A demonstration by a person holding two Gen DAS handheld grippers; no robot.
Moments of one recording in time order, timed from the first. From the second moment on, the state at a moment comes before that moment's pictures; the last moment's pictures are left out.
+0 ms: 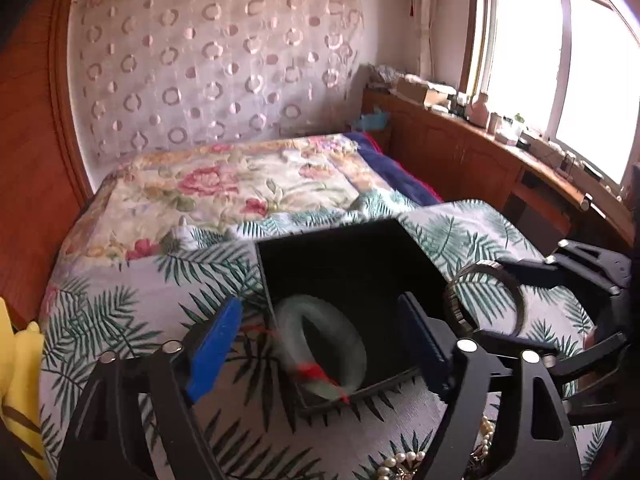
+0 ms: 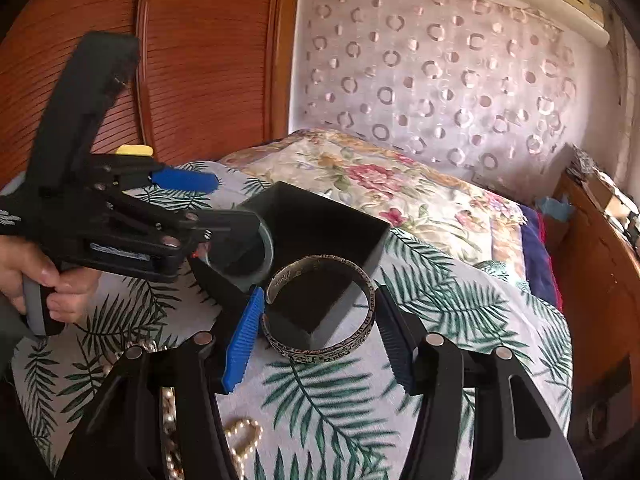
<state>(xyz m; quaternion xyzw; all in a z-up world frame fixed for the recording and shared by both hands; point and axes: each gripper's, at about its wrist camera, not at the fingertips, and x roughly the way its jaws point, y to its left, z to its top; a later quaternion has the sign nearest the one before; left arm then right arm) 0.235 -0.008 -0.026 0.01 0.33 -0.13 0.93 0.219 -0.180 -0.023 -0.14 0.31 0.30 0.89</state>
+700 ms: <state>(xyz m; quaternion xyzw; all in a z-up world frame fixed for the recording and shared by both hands) 0.172 0.048 -0.020 -0.01 0.28 -0.09 0.96 0.227 -0.157 -0.025 -0.13 0.32 0.30 0.89</state>
